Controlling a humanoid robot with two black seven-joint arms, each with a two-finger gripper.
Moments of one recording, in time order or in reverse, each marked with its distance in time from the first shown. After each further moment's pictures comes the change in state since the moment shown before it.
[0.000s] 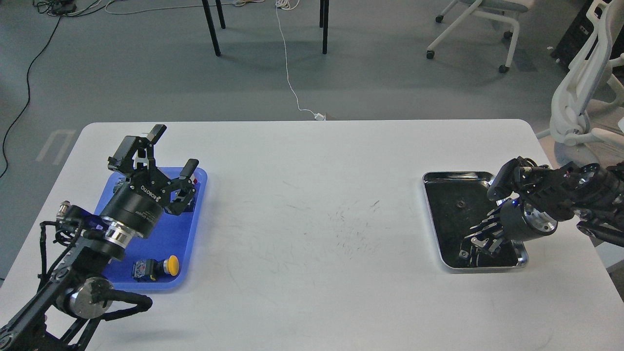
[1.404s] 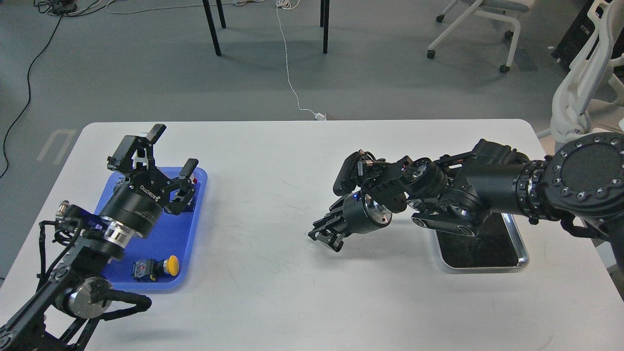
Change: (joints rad) left arm 0.000 0.003 0.001 0.000 0.000 -0.003 -0.003; right arm 0.116 0.659 -0.197 -0.176 0.501 -0.226 0.000
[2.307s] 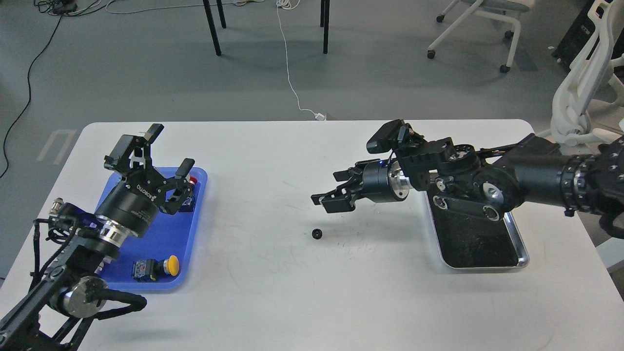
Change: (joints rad) left arm -0.003 0.029 0.000 -0.003 0.014 0.000 -0.004; right arm 0.008 -0.232 0.160 0.089 0.229 -0.084 0.000
